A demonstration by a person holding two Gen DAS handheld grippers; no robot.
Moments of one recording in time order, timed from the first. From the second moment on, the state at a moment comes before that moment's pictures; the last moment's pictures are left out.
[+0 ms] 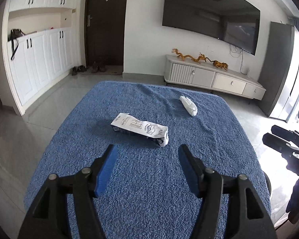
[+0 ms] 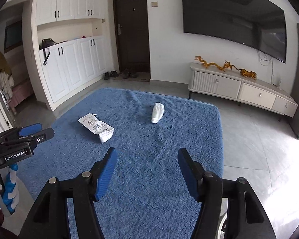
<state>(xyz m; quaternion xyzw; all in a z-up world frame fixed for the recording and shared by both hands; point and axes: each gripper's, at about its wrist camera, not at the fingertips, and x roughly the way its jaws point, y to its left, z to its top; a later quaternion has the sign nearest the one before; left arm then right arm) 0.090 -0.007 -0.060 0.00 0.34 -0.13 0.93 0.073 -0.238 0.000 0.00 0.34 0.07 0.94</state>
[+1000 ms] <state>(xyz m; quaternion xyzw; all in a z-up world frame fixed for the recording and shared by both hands) 0.309 -0.042 -0.161 -0.15 0.49 -0.15 0.85 0.318 -0.250 -0.099 0.05 0.42 0.11 0.90</state>
